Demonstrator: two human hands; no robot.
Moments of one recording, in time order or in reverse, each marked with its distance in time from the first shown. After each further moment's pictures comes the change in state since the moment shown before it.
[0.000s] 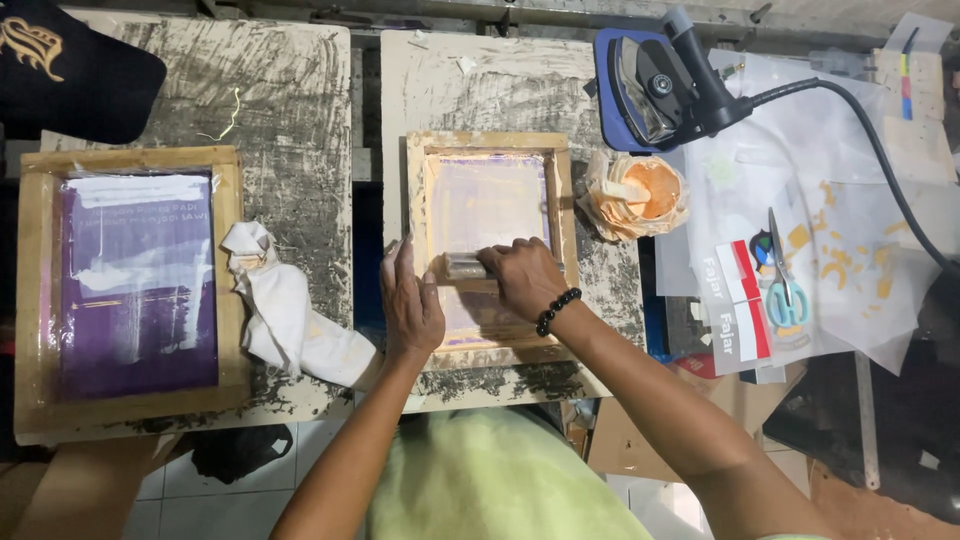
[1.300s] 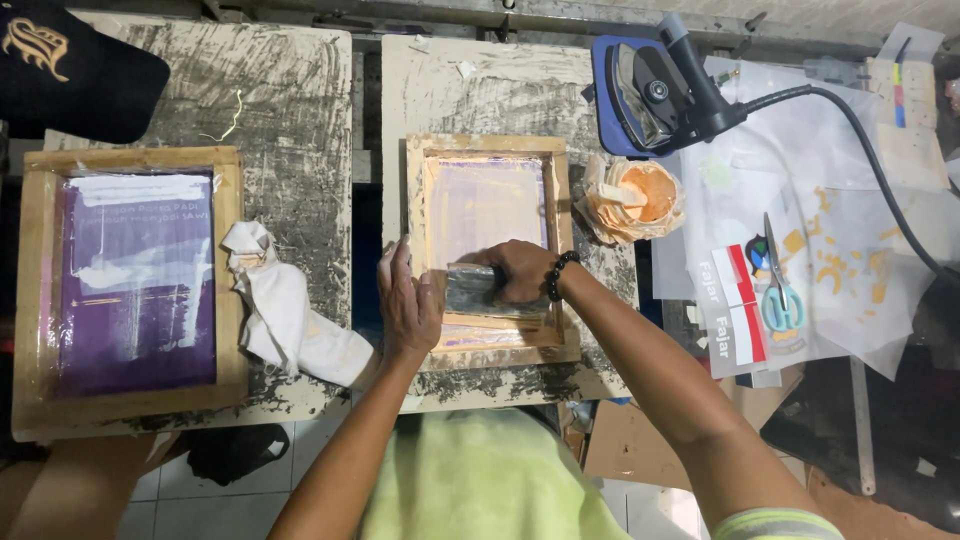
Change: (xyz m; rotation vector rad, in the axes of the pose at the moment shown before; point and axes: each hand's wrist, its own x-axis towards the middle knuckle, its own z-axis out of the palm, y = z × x) left_hand 0.003 0.009 -0.007 -0.047 0.073 0.024; right_hand 0.038 0.008 -0.048 0.561 -0.608 0.118
